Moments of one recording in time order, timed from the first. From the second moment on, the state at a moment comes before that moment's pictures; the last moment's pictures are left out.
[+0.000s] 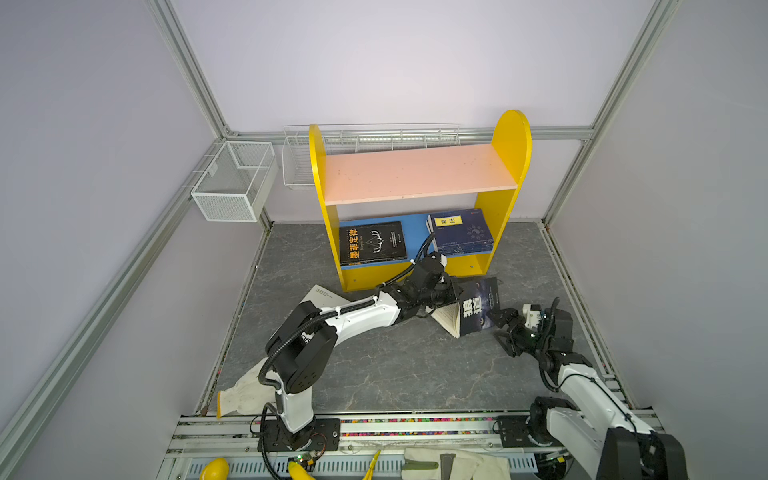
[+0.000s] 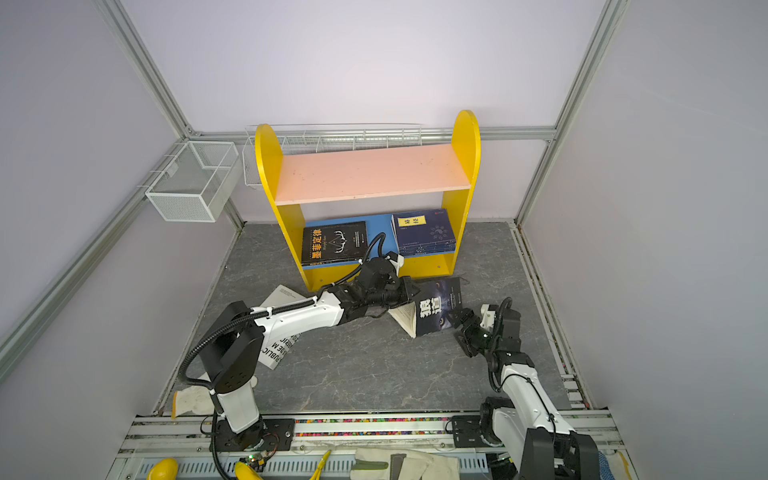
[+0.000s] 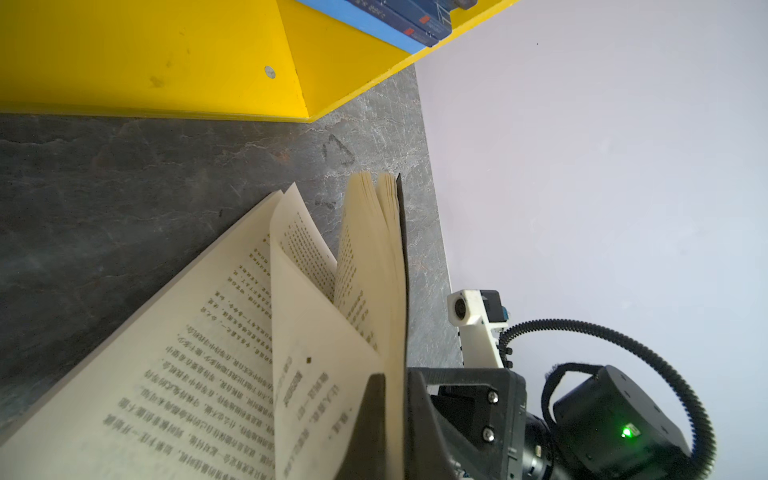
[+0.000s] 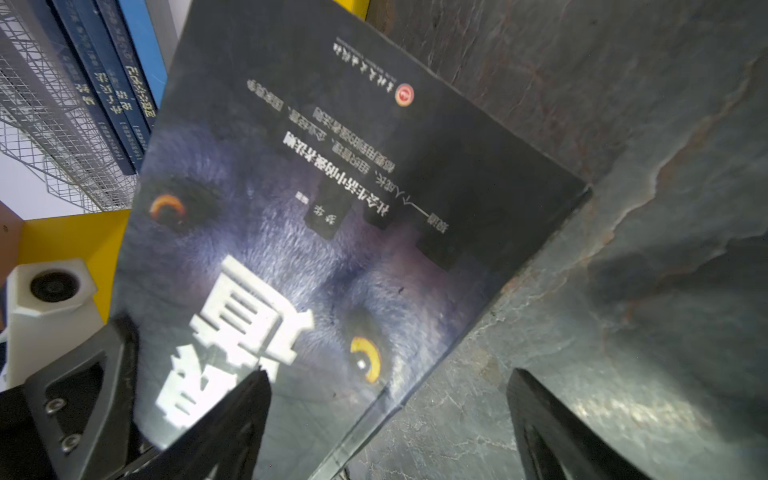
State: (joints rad) left arm -0.94 1.83 1.28 0.09 0.25 -1.02; right arm -0.07 0.93 0.25 -0.01 -0.67 1.02
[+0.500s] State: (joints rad) left arm -0.92 1.89 1.26 0.34 0.29 -1.24; right arm -0.02 1.16 0.16 0.47 -0.63 1.16
